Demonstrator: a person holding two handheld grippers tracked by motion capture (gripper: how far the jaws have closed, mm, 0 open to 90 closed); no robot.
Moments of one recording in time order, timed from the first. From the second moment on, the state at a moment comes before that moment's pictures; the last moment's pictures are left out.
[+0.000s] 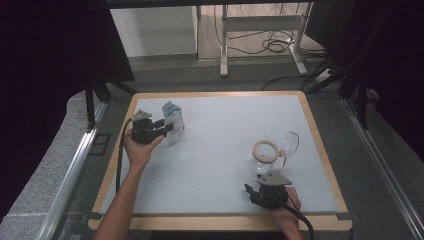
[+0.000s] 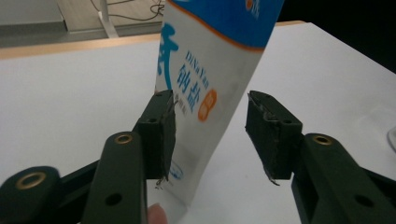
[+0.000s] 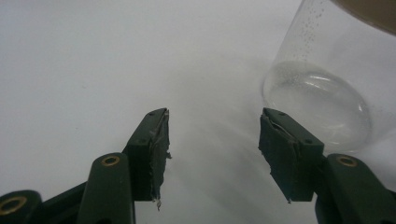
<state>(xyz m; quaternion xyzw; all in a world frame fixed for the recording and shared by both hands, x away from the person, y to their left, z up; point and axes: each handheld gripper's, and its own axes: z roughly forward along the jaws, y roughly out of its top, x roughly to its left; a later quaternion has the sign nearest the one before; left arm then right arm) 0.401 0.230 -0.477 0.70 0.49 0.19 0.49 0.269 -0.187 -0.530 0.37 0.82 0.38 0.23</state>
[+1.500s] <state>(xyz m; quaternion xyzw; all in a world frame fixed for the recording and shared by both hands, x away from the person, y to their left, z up) 0.383 0.204 -0.457 0.71 0.42 0.17 0.54 0.270 -0.185 -0.533 0.37 0.81 0.39 0.22</state>
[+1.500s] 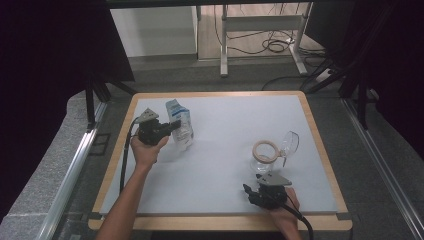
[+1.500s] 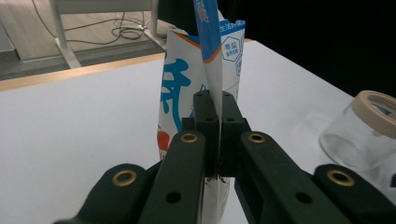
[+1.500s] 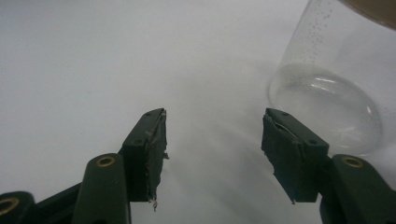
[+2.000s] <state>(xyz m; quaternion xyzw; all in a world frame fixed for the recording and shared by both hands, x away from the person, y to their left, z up) 0.361 0.196 -0.445 0.72 0.40 0.16 0.55 0.269 -0.177 -0.533 0.36 0.82 0.39 0.21</state>
